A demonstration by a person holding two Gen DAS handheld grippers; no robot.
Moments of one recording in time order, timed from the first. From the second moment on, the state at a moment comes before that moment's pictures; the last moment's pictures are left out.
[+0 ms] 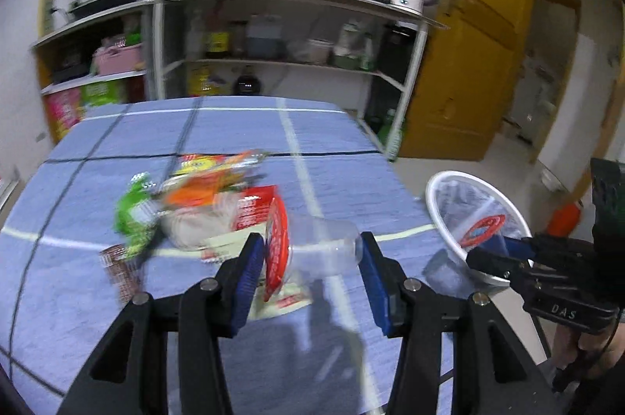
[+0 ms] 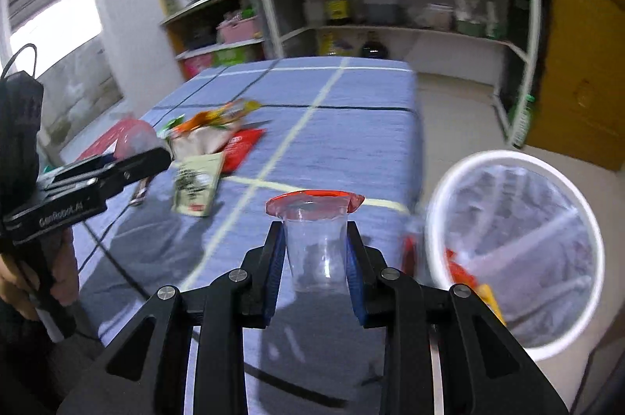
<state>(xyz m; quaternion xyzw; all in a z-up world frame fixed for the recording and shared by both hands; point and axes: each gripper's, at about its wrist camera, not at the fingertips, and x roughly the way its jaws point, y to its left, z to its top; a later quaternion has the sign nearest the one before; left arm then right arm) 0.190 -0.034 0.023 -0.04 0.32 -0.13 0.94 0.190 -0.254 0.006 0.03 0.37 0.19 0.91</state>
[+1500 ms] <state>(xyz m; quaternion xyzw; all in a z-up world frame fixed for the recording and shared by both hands) 0.246 -0.201 0.025 -0.02 0.34 -0.29 0.90 0.179 -0.394 0.000 0.11 0.35 0.02 0.93</state>
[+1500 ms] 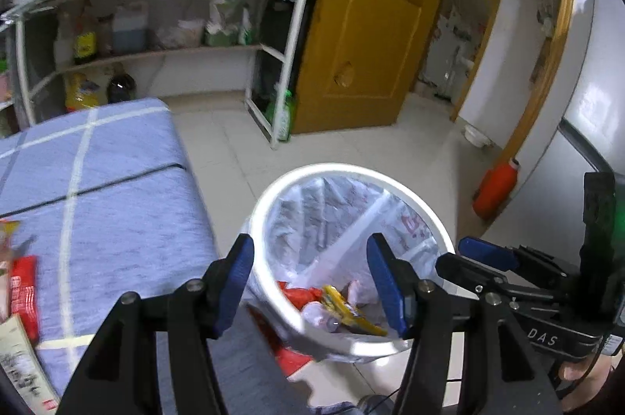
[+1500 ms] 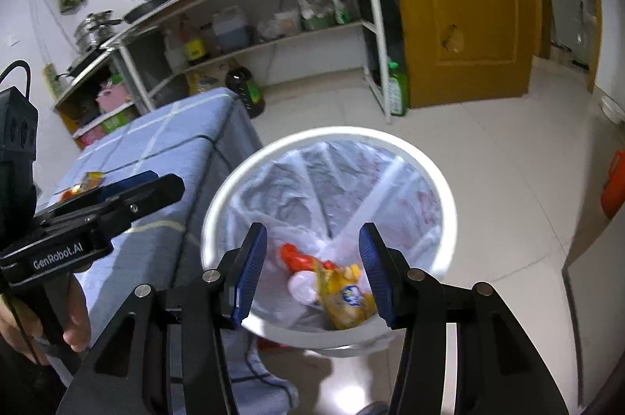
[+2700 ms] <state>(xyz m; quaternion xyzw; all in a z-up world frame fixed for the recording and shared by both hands) 0.200 0.093 -0.022 -0.12 0.37 0.02 0.92 0.204 -0.142 0.016 -0.01 0.36 0.26 0.90</state>
